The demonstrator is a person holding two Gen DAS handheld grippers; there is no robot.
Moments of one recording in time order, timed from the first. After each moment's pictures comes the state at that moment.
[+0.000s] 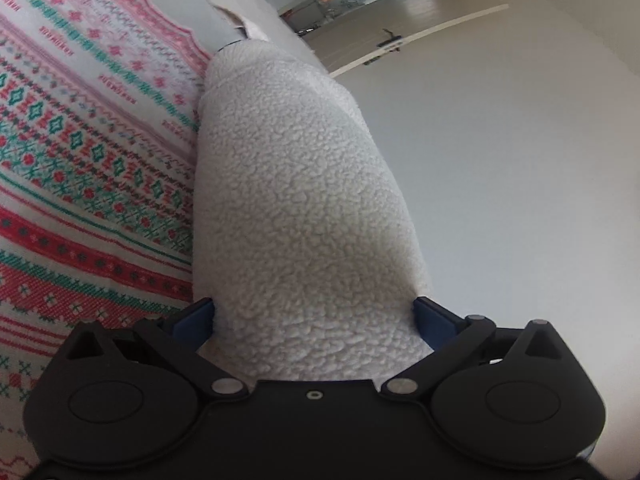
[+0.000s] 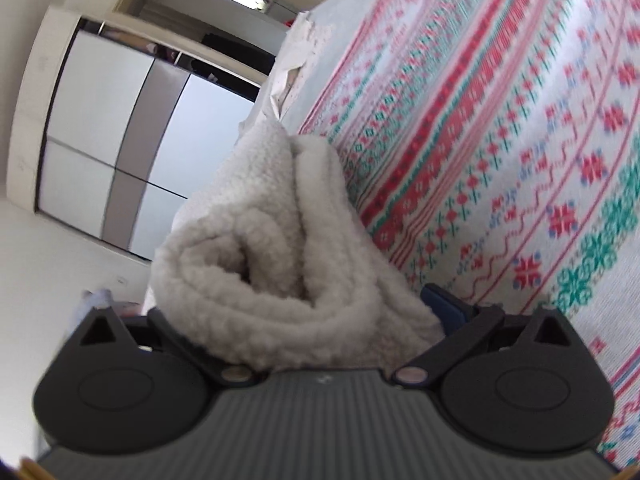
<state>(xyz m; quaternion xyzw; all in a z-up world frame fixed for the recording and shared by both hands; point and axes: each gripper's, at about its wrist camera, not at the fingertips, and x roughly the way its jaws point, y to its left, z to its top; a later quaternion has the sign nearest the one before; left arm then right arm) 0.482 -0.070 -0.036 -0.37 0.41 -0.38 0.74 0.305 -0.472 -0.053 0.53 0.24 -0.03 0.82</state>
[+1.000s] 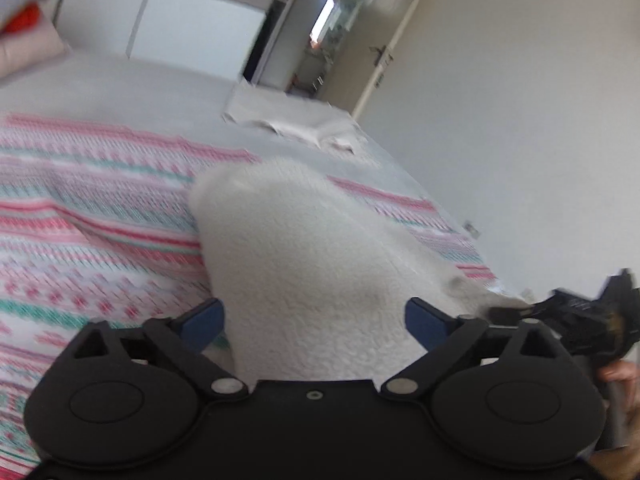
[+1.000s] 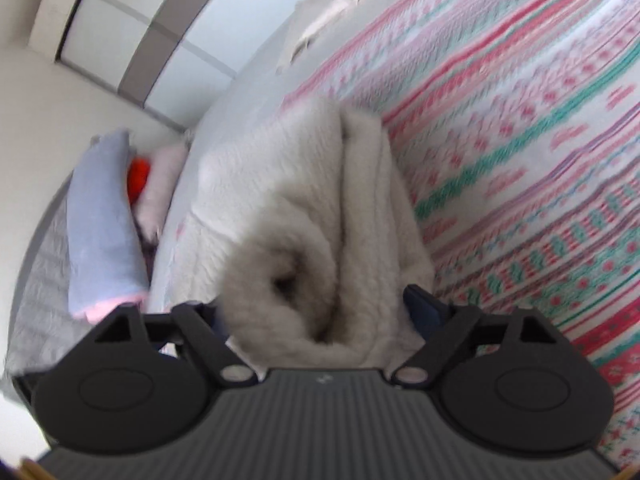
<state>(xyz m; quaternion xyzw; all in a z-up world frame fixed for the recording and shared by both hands) 0.280 0.059 0.067 -0.13 0.30 -0.28 0.90 0.188 -0.362 0.035 0.40 0.36 0.06 0.84</state>
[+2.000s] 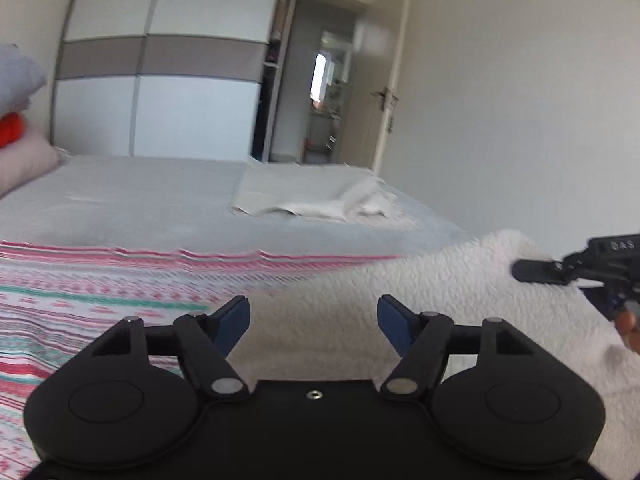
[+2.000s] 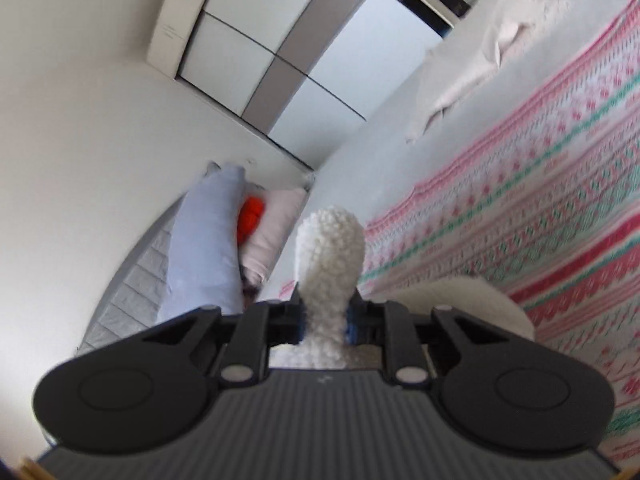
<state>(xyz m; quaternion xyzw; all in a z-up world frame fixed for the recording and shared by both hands) 0.391 -0.020 0.068 -0.04 0.21 -0.26 0.94 0.311 -0.394 0.074 0.38 0.24 0.22 0.86</state>
